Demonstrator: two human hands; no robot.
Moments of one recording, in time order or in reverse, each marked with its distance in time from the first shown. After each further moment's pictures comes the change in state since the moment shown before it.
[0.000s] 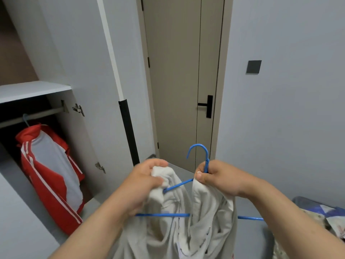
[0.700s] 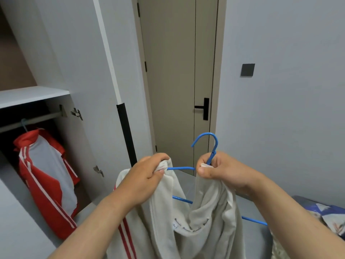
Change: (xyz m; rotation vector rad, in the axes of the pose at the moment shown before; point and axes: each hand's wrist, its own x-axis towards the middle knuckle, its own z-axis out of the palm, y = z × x) left_hand 0.006 0.005 -0.008 0.802 -0.020 0.523; right_hand -0.027 -0.023 -0.014 0.419 -0.013 -0.165
